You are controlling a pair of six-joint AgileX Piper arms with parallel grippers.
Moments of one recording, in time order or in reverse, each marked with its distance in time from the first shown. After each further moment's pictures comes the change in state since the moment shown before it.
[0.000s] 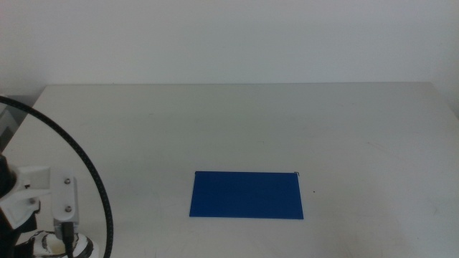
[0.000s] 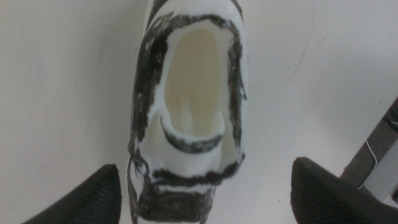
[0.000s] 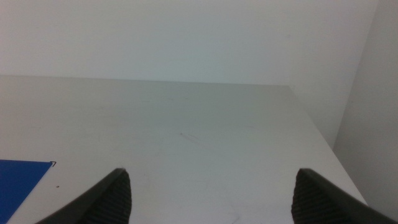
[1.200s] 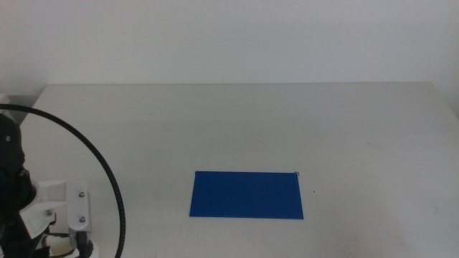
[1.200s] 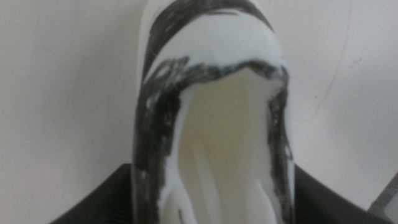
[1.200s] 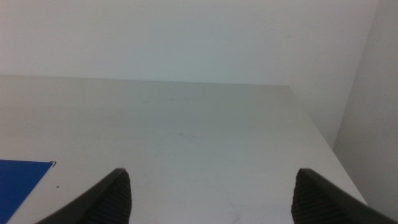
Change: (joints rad) left arm 0.000 0.148 0.032 -0.016 -0.108 0.019; right arm 0.000 0.000 0.000 0.000 0.000 0.000
